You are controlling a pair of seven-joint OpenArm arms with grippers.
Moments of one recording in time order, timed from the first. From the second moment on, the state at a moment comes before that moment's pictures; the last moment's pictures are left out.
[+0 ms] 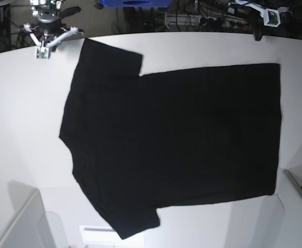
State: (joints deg) left arm 65.0 -18.7 -14.3 106.8 -17.9 0.5 -13.4; right arm -42.7 -1.1 15.3 113.5 -1.7 0.9 -32.9
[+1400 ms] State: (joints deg) left arm 42.5 -8.6 -53.3 99.8 -35.4 -38.2 26.9; right arm -25.8 -1.3 27.4 101.2 27.1 17.7 -49.9
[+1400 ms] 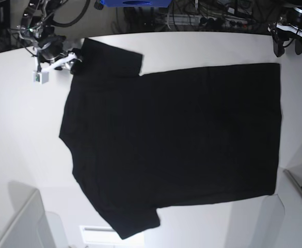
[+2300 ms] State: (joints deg) left arm 41.2 -8.4 -53.3 95.3 -35.2 -38.4 26.7; right arm -26.9 -0.6 21.6 100.7 27.6 22.6 -48.6
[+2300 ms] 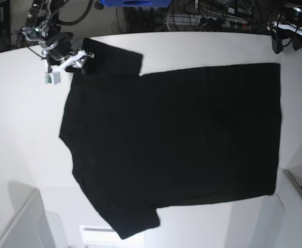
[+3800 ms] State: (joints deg) left arm 25.4 -8.9 -49.3 77.6 -37.4 -35.1 24.6; right arm -25.3 -0.2 21.1 94.9 29.8 24.1 -46.7
